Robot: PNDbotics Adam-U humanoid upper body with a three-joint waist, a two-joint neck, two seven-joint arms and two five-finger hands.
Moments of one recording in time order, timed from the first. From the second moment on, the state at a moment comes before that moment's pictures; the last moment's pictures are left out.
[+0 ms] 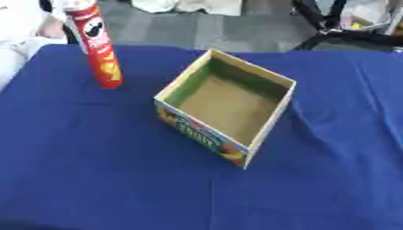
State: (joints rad) left arm -0.33 0.73 0.13 -1.98 0.48 -0.15 0.22; right arm -0.23 -0.48 -0.19 -1.90 -0.32 -0.16 0.06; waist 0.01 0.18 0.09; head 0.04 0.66
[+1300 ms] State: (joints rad) left arm -0.43 0.74 0.11 -1.91 0.16 -0.05 0.19; right arm -0.25 -0.46 -0.19 -1.93 -0.34 -0.17 0.05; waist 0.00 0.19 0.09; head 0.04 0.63
